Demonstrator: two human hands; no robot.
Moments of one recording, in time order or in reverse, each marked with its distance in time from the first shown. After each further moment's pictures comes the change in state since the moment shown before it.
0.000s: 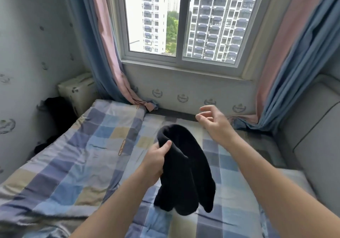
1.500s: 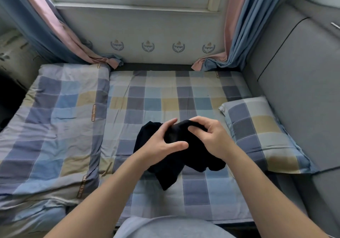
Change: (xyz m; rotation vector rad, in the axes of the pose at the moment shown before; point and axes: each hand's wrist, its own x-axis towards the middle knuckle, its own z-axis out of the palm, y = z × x) left_hand -0.032 -0.093 0.020 0.620 -0.481 -0.044; right_hand -0.169 0.092 0.016 0.174 -0.045 0.073
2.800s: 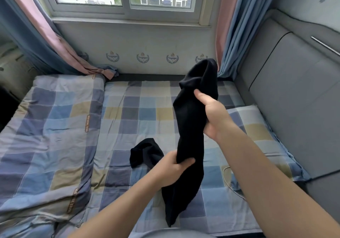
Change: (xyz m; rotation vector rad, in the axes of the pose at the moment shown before) left_hand 0.008 -0.007 0.062 0.109 -0.081 0.025; right_hand 0.053 -0.052 -0.034 0.799 0.330 0.406
